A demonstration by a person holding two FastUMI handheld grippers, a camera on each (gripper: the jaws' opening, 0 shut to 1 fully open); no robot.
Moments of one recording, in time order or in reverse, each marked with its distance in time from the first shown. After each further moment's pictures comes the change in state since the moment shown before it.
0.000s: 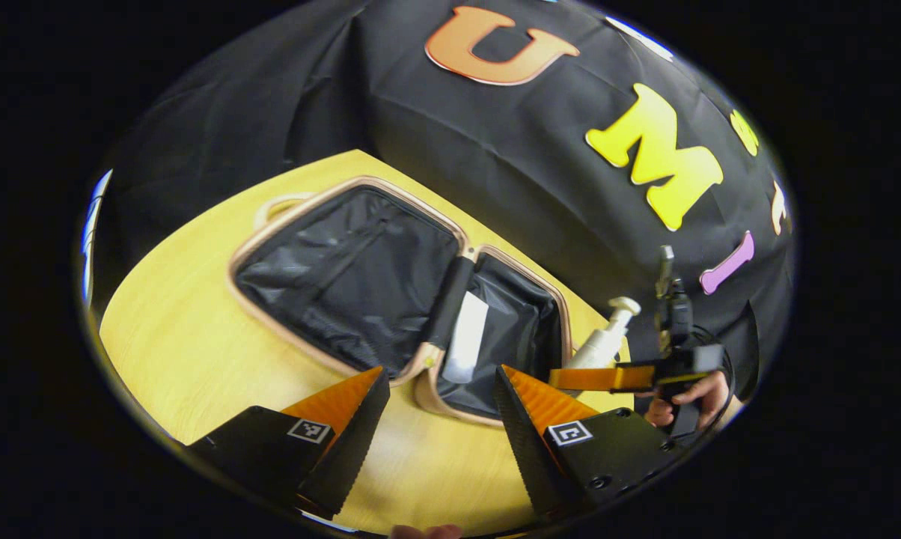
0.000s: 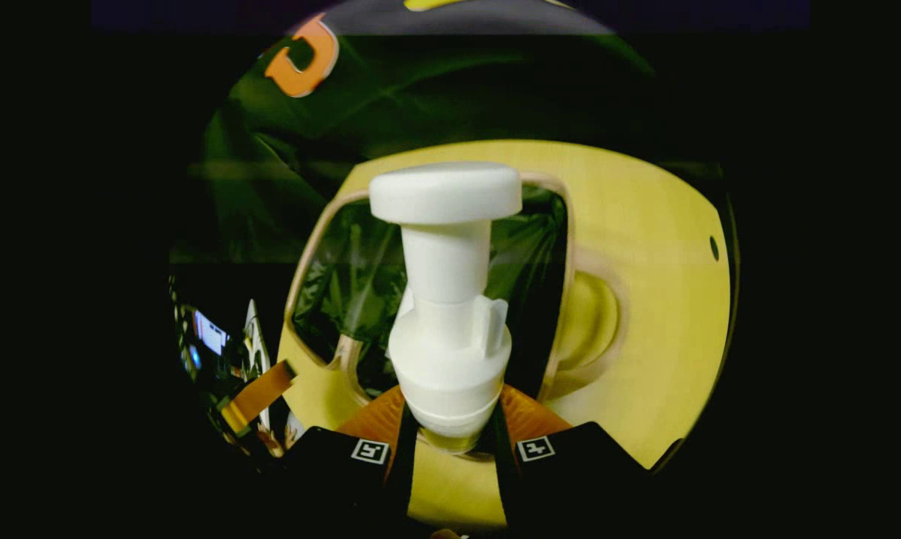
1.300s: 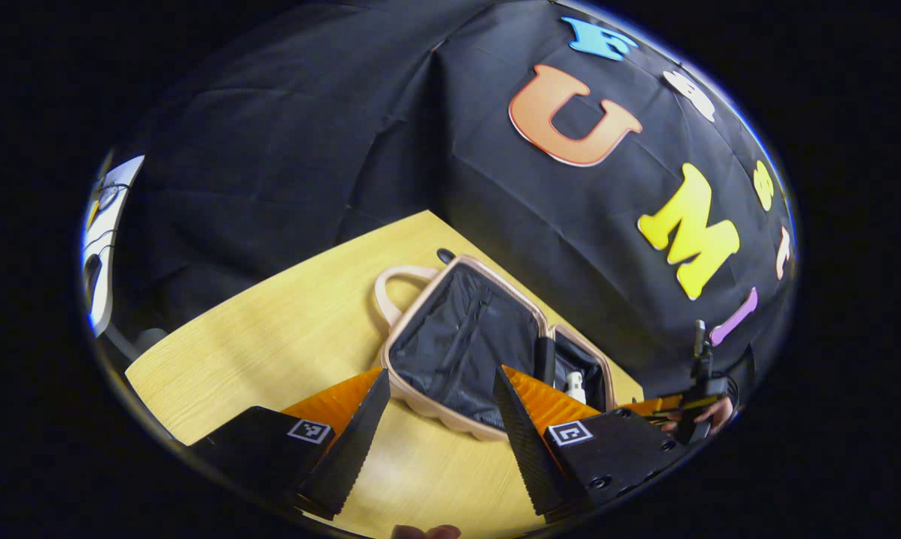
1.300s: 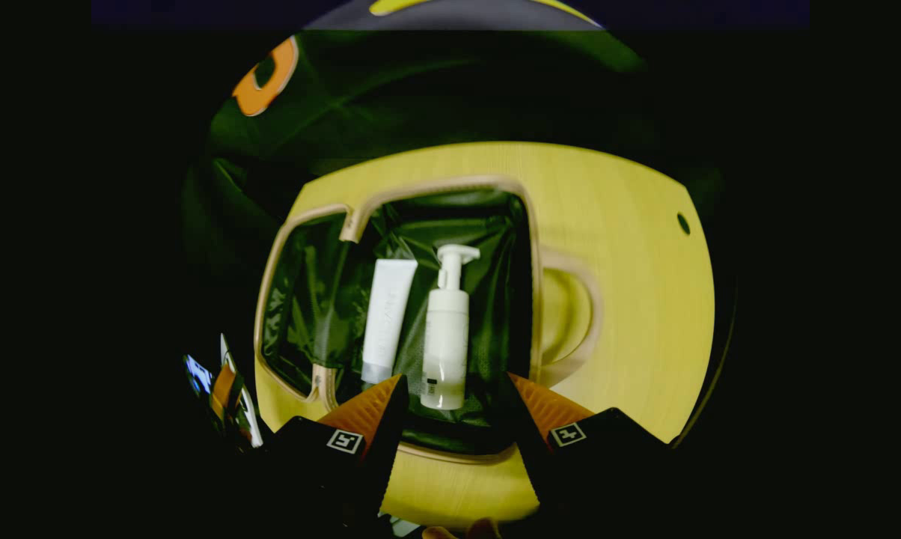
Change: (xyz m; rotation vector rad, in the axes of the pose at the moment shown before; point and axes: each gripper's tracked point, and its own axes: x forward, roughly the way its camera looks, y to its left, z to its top) left arm -0.065 0.125 0.093 -0.100 -0.221 0.032; right arm -0.062 -0.001 0.016 -0.028 -0.222 -0.185
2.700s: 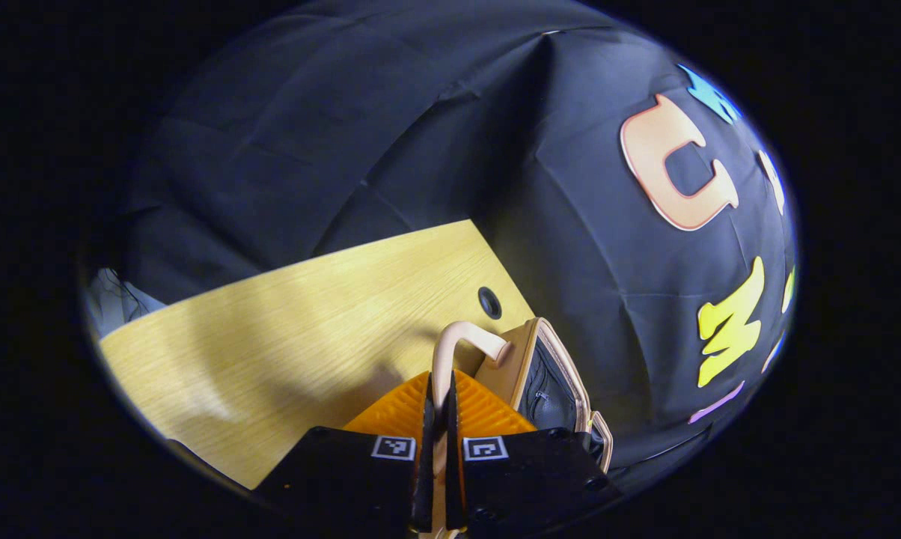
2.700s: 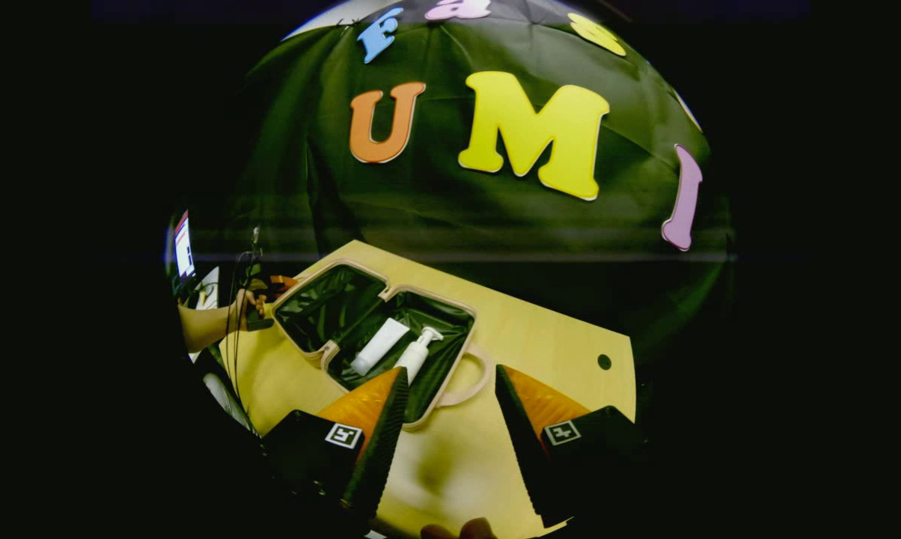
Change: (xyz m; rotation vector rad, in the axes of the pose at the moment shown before) left arm 0.161 0.037 0.057 -0.213 -0.018 -0.017; right arm -0.180 -0.047 -0.006 -0.306 -0.488 -0.091
